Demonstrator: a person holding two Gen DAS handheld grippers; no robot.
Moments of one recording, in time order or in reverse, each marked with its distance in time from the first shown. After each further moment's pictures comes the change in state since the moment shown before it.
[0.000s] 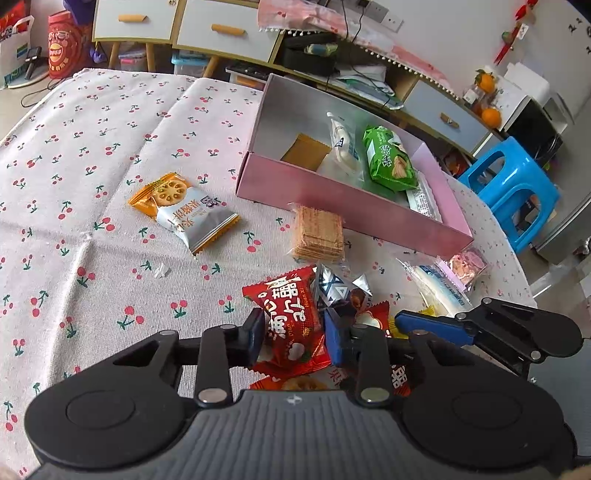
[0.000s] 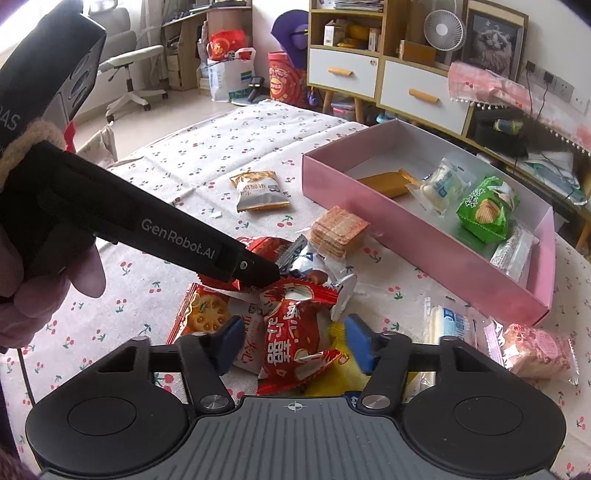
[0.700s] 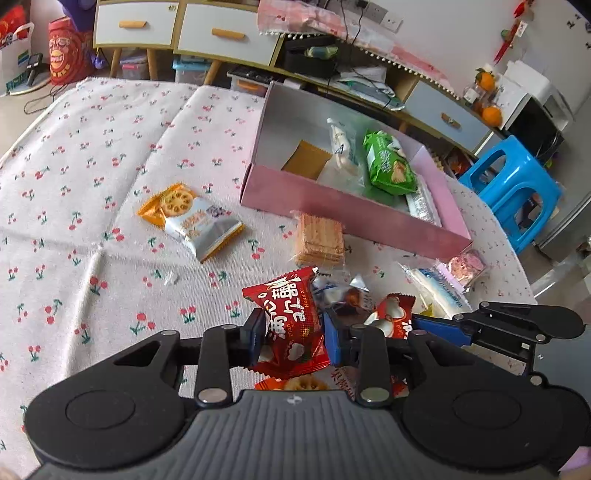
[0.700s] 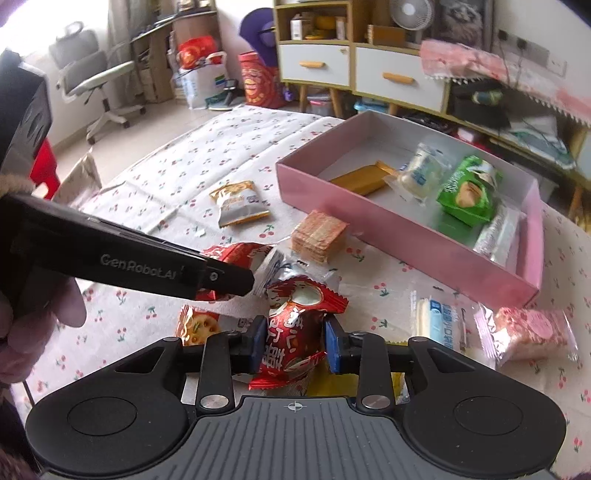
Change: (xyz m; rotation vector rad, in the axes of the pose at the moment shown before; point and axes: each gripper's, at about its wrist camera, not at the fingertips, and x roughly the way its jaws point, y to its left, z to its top) left arm -0.009 -0.003 0.006 0.016 -0.006 0.016; right arm -0.008 -0.015 0.012 0.140 0.022 -0.003
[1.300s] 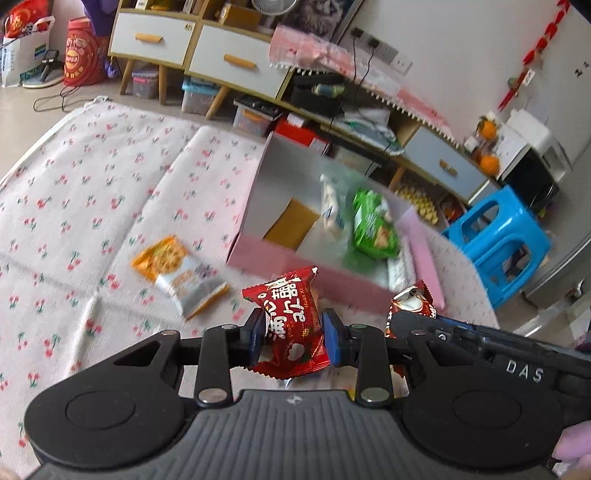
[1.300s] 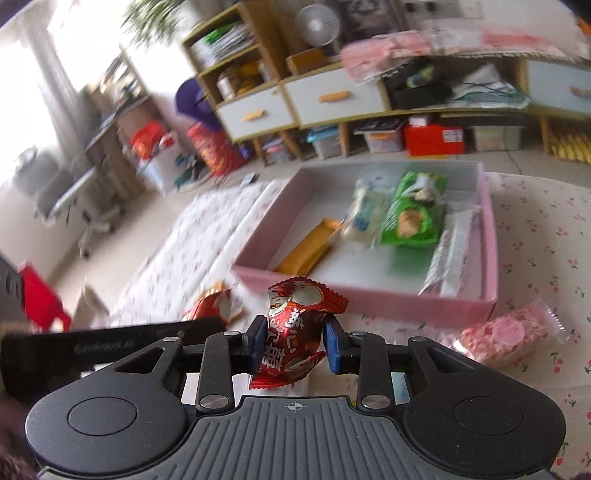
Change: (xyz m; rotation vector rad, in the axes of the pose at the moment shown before) left arm -0.011 -0.010 0.035 -0.101 -0.104 -0.034; right arm -0.028 -0.068 0.039 0.384 -0.134 0.067
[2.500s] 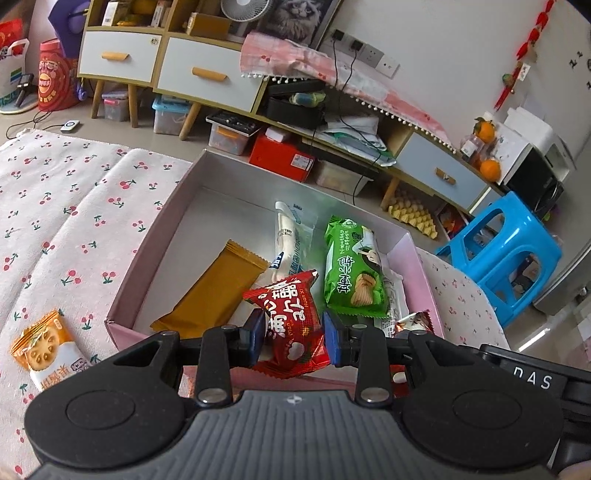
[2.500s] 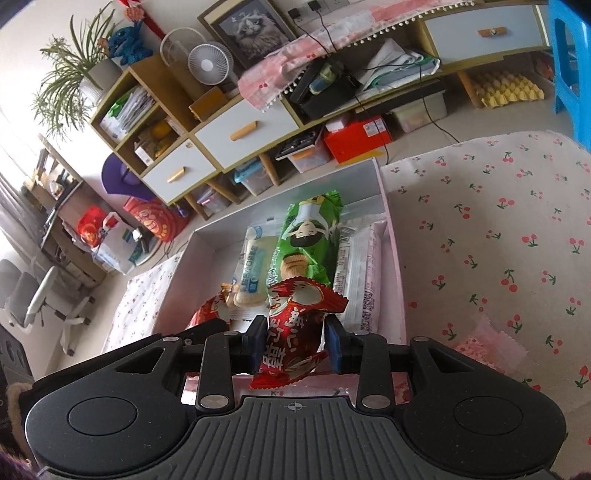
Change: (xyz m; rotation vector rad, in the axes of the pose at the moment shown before) left arm 0.077 -0.039 0.025 0.053 -0.050 -0.007; right arm 0.032 -0.093 0.019 0.291 -0.089 -0.068
